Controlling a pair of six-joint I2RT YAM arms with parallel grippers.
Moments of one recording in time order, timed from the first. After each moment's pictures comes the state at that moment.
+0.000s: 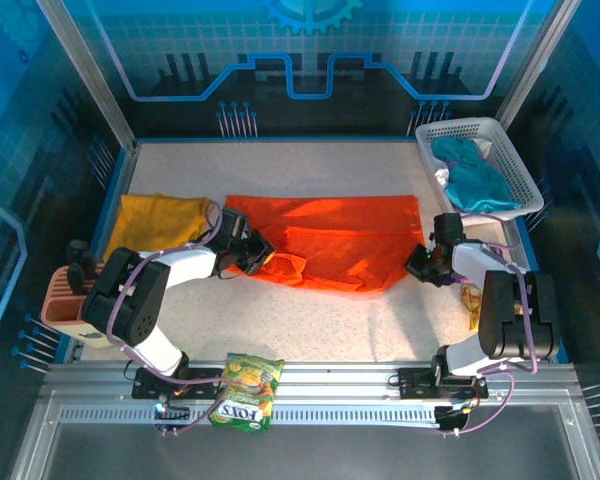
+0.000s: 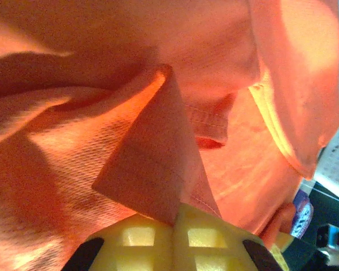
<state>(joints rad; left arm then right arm) -0.33 1.62 0.73 0.01 0.36 -1.19 -0.06 1.47 0.70 -0.48 -0.25 0.58</state>
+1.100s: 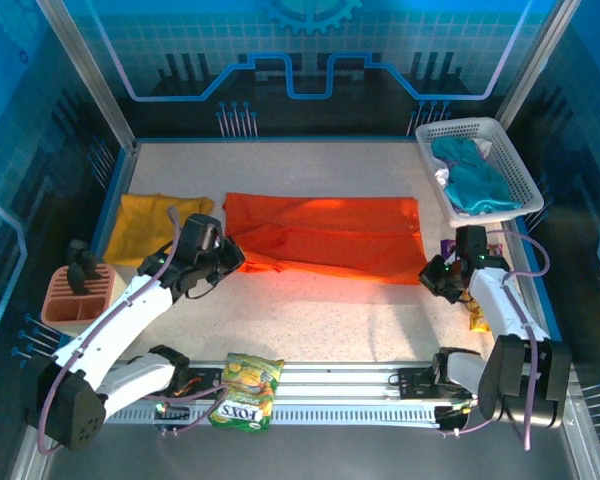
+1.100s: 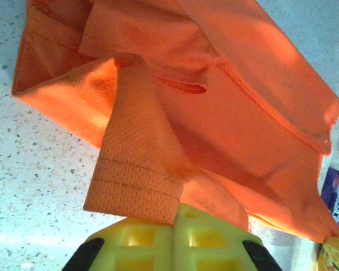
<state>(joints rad) -0.37 1.03 0.76 -0.60 0.10 -0.98 -0.17 1.13 0.64 -0.76 -0.29 0.62</state>
